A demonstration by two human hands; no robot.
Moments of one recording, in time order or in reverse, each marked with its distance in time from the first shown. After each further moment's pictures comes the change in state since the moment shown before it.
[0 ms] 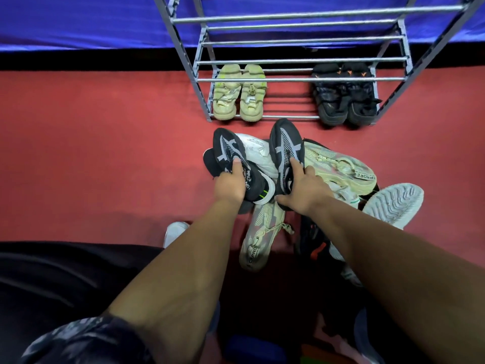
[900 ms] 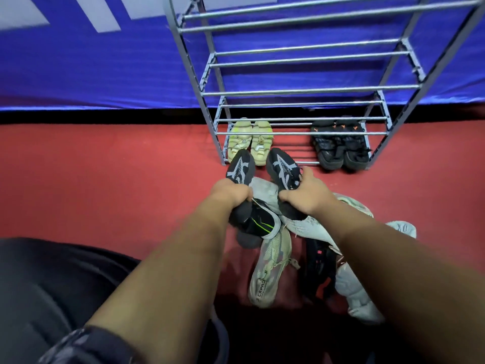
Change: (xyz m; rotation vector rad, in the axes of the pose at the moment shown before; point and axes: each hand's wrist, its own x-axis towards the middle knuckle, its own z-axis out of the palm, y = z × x) left_hand -0.038 0.076 -0.084 0.183 -0.085 0.074; right_hand -0.017 -0.038 -0.092 0.509 0.129 -0.024
